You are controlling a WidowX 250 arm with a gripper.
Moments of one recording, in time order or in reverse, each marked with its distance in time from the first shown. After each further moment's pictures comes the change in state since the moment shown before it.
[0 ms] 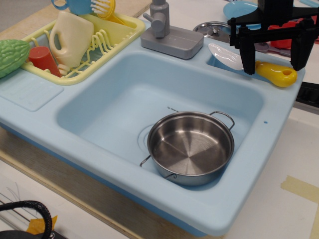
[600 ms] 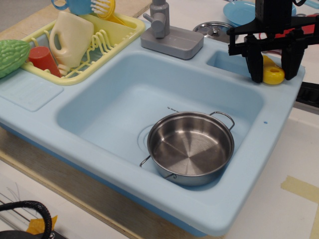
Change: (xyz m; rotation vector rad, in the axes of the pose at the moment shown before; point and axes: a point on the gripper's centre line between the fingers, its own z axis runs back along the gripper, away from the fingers) arm -0.009 0.005 -0.009 0.010 0.040 0.042
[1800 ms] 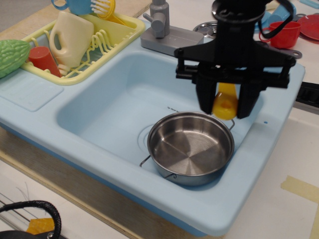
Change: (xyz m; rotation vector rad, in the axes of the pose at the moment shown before) arm -0.075 0.065 0.016 0.093 -0.210 -0.307
